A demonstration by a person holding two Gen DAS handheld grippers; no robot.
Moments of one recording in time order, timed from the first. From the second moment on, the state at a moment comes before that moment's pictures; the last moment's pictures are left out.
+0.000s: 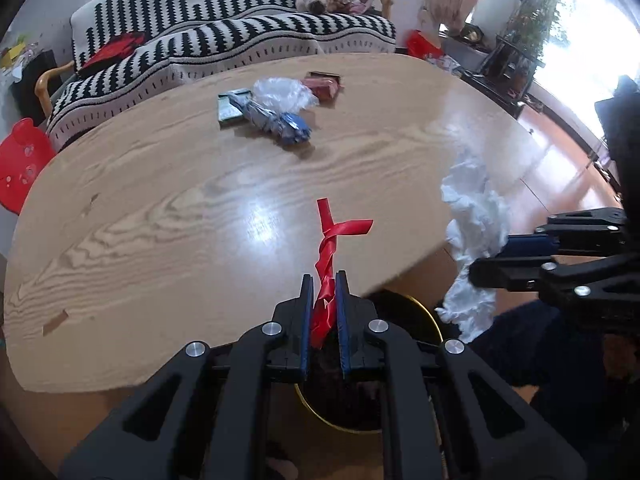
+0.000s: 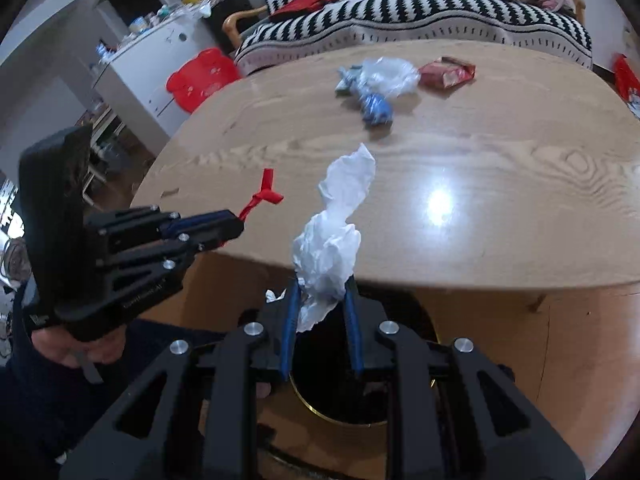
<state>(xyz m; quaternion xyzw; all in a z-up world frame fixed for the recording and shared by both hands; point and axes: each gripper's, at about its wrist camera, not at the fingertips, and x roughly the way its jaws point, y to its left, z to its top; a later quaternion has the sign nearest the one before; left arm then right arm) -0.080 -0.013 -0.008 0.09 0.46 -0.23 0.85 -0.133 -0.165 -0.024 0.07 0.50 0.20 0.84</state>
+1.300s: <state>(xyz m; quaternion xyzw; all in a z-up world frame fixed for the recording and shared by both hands) -0.105 -0.035 -0.062 0.09 0.54 -0.28 0.79 -0.152 -0.171 -0.056 0.07 0.55 0.19 0.81</state>
